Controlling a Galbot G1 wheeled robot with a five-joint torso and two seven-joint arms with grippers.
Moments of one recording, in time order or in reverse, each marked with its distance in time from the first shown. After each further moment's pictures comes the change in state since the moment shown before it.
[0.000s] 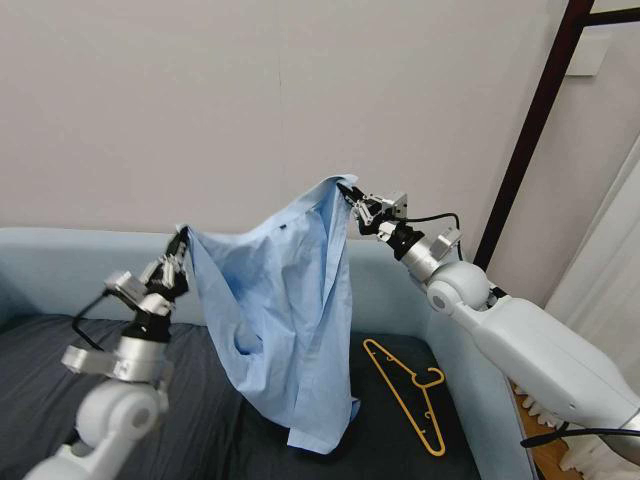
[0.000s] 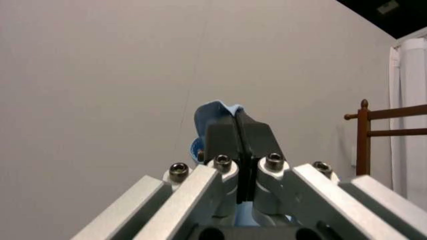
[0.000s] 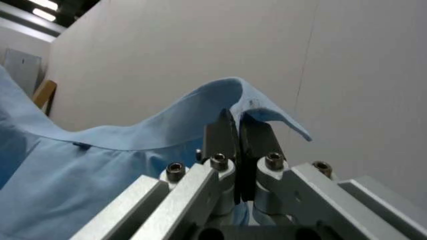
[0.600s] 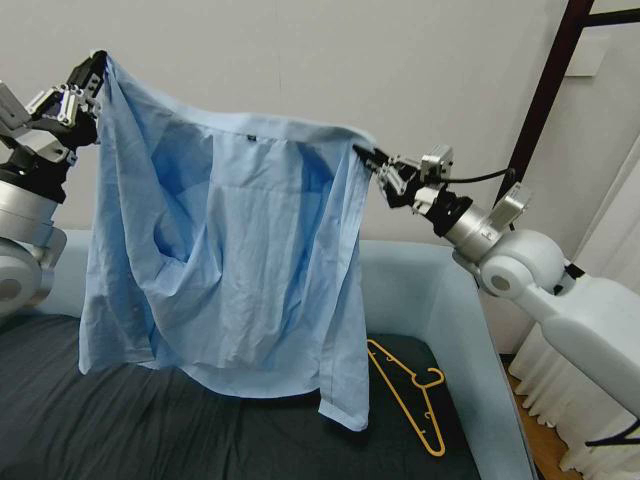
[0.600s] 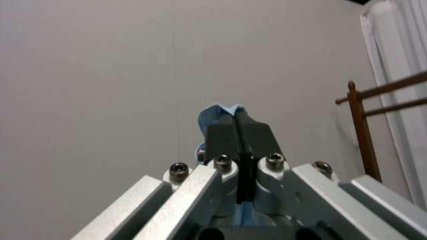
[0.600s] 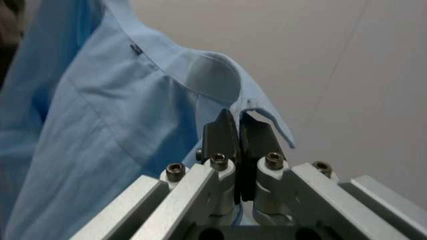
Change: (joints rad) left arm -0.203 0.358 0.011 0.010 -0.111 0.061 -0.026; right arm -0.015 -0.233 0.036 0.311 -0.016 -0.295 0.002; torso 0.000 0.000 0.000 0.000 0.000
